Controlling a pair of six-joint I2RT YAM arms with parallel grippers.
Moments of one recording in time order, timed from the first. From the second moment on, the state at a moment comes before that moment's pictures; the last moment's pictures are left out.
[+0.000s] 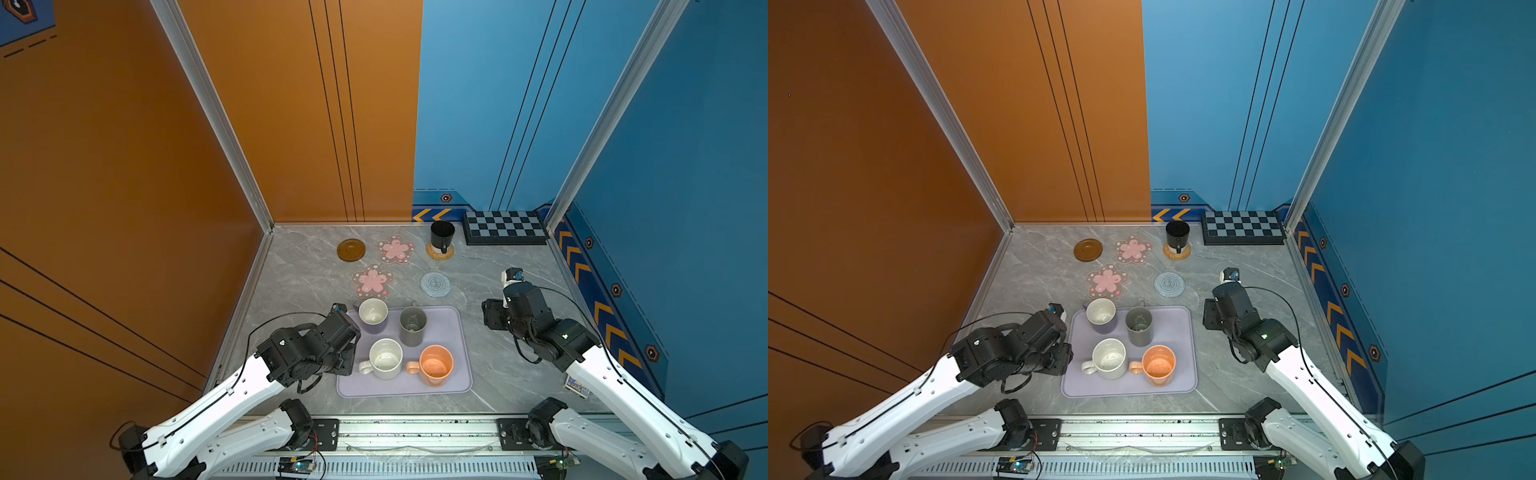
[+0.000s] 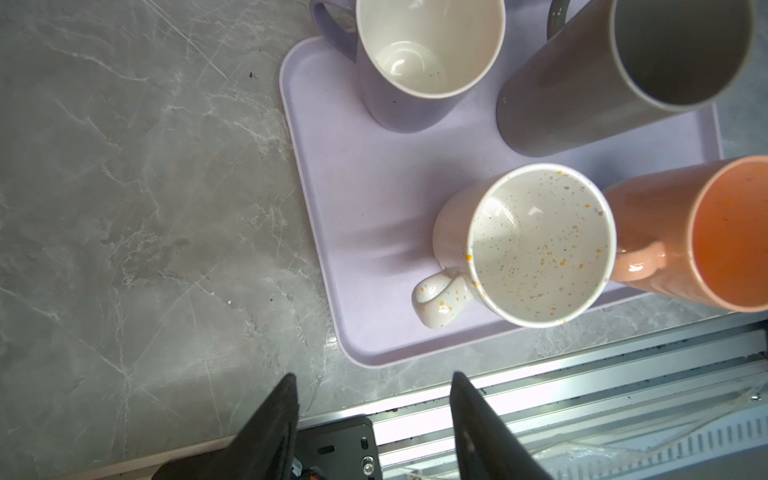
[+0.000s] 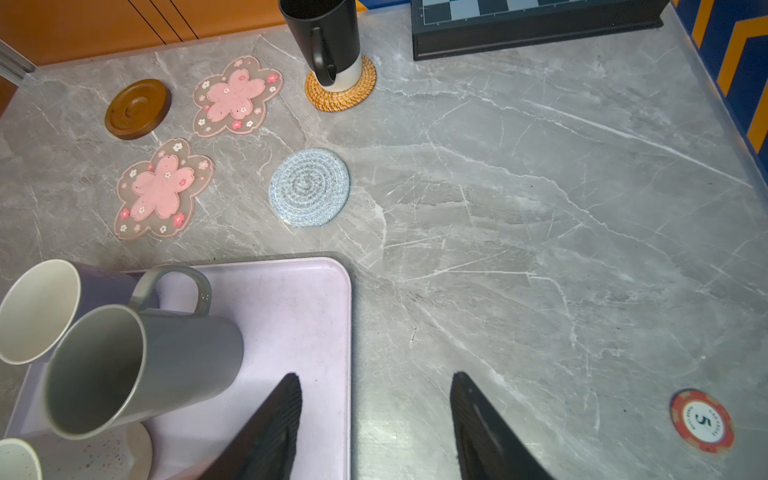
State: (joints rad) left arm -0.90 0.91 0.94 -1.25 -0.23 -0.67; right arm 0.53 0.94 0.85 -0.70 0.26 0.48
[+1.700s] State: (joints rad) left arm -1.09 1.14 0.75 -0.93 -0.19 -0.57; right arm 0.53 1.15 0.85 -0.62 0.22 0.48
